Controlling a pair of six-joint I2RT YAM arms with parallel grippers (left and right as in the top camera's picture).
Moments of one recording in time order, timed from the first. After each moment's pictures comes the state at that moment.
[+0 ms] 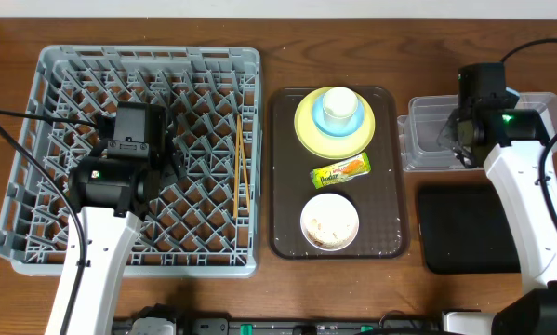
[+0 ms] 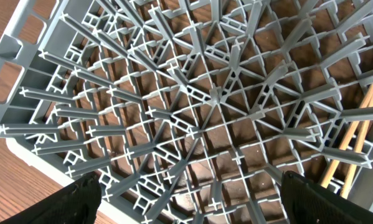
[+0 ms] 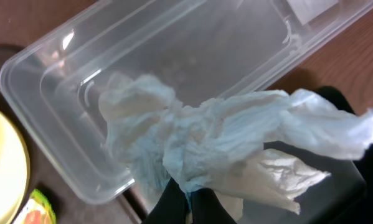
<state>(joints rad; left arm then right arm) -0.11 1.22 1.20 -1.14 -0.38 -0.47 0.03 1.52 1.30 -0.95 0.35 0.54</state>
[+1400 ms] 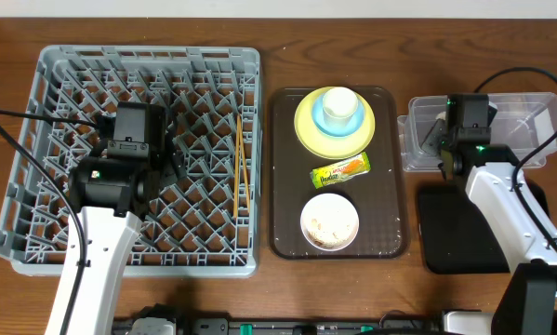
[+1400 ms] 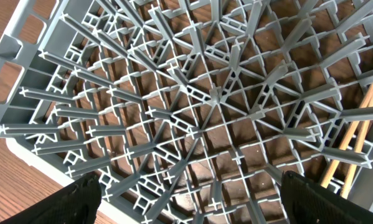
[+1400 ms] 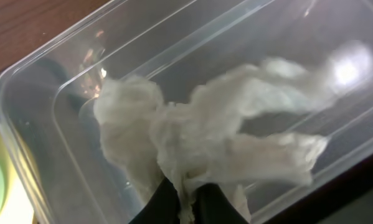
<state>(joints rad) -0.11 1.22 1.20 -1.14 -0.38 -0.47 0.02 1.53 0.96 -0.41 0.24 0.51</state>
